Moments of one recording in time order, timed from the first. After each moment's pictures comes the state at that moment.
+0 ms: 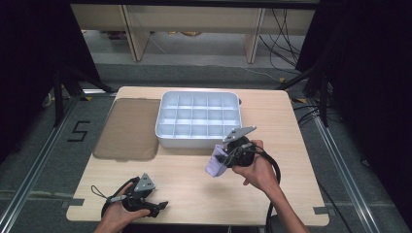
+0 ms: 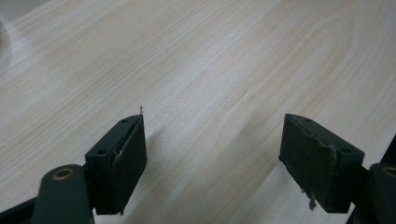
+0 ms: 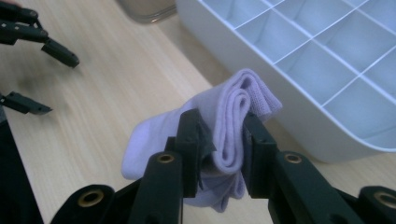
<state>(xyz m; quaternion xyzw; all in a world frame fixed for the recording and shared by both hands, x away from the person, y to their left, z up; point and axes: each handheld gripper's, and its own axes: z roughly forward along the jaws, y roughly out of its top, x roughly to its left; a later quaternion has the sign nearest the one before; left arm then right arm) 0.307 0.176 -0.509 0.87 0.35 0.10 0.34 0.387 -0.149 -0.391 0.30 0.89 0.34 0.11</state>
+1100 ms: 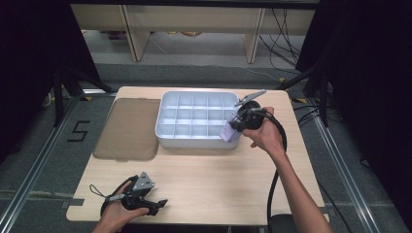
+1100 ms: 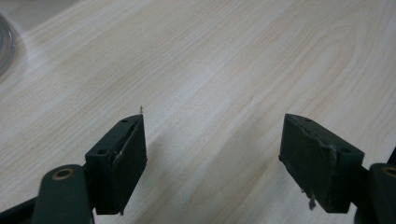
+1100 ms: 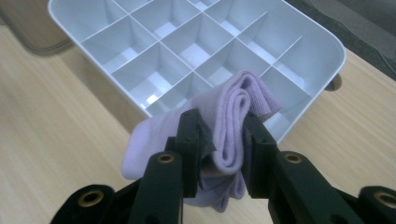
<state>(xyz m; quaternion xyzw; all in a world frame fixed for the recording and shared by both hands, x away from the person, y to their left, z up) 0.310 0.179 -0.507 0.87 0.34 0.11 0.34 0.466 -0.174 -0.352 0.36 0.87 0.30 0.17</state>
